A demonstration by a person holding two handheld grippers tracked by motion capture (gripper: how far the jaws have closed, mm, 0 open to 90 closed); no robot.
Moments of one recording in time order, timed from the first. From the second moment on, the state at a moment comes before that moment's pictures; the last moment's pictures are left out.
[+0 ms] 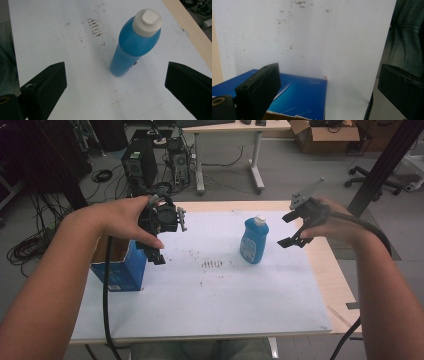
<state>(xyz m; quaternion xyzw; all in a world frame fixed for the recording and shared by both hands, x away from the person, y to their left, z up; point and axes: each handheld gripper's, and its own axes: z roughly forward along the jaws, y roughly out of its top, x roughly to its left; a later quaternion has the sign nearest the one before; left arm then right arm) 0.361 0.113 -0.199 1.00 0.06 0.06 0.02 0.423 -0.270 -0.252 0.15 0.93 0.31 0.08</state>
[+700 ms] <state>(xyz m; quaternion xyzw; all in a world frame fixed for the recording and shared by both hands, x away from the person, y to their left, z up) 0.357 0.110 -0.198 1.00 0.06 0.06 0.02 0.417 -0.284 -0.308 0.24 0.89 0.37 0.10</state>
